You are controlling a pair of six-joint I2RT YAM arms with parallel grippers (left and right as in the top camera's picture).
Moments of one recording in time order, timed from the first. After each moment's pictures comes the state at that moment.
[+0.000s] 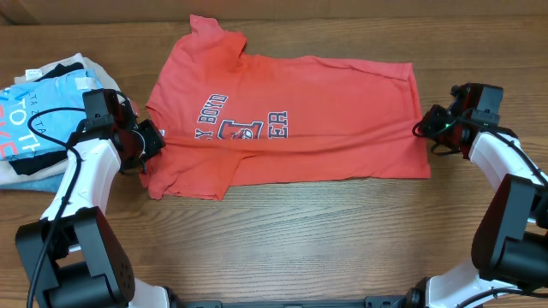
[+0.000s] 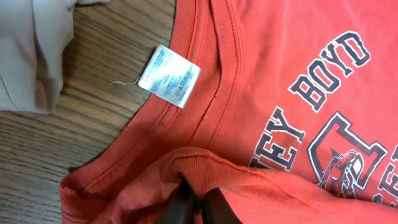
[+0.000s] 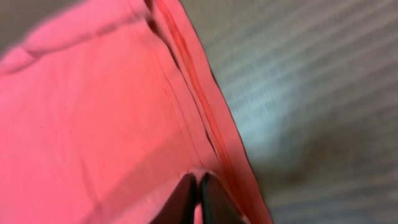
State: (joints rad) left arm 0.24 1.69 1.08 -0.58 0.23 -0.31; right arm -0.28 1.79 1.06 -0.25 -0.28 0.29
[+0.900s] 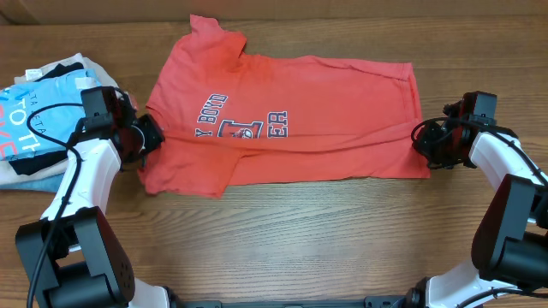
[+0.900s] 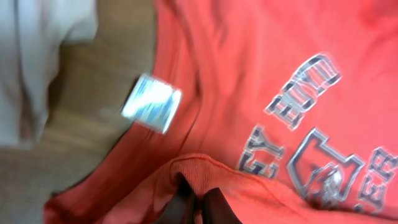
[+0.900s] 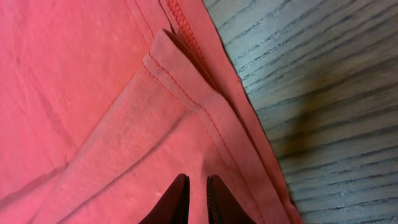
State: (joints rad) left arm 0.24 1.69 1.08 -0.48 0.27 -0.32; right arm -0.28 1.79 1.06 -0.52 -0.30 0.30
